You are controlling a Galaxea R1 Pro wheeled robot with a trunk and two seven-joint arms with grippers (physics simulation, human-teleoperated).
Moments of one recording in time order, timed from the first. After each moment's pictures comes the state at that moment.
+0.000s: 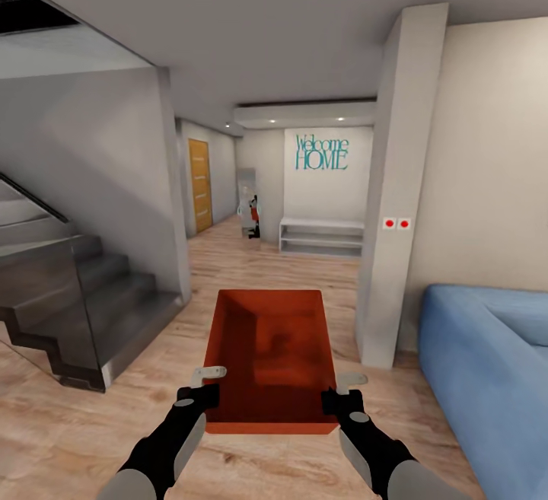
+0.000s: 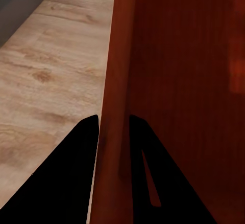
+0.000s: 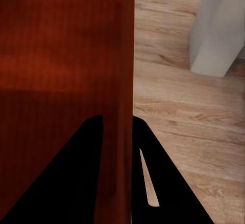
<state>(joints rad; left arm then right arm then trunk) -0.52 -0.10 -0.11 -0.60 0.13 0.21 0.25 -0.60 0.08 0.29 -0.33 -0.20 -0.06 -0.20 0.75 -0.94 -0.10</state>
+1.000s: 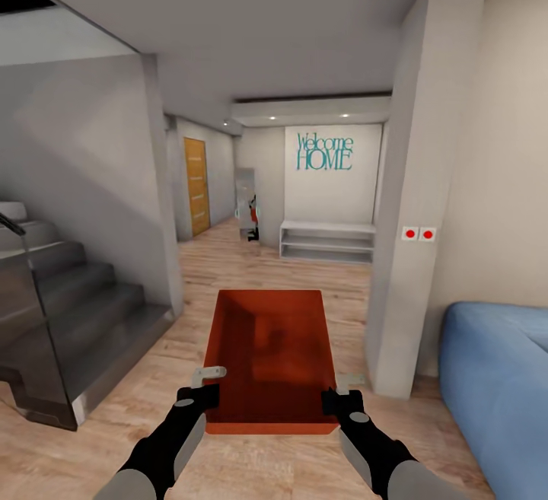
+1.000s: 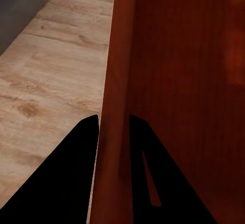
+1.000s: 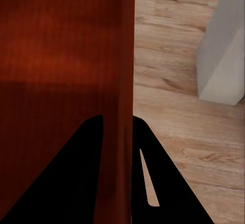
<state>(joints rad) -0.52 -0.10 -0.11 -0.60 0.13 0.21 0.25 -0.60 0.08 0.29 -0.33 -0.20 -0.06 -0.19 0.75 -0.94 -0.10</state>
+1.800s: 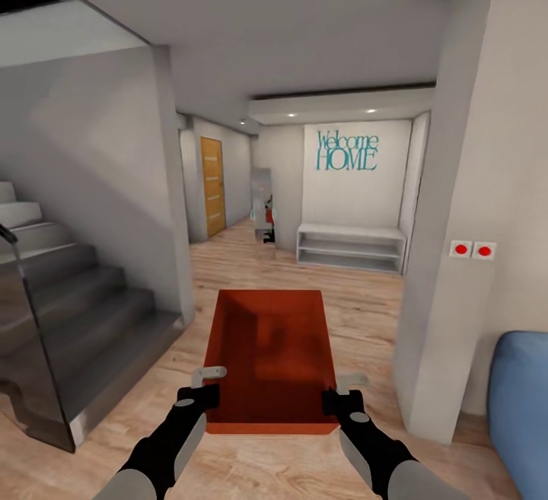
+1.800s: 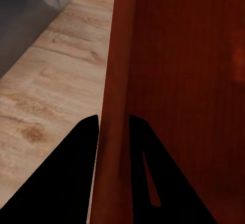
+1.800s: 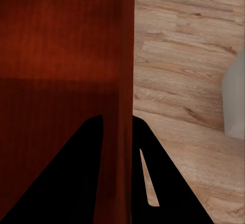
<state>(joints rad) -0.52 -0.10 -0.11 -0.60 0.13 0.21 0.25 -0.60 0.08 0.29 -0.33 -0.20 -0.06 -0.19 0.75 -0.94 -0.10</state>
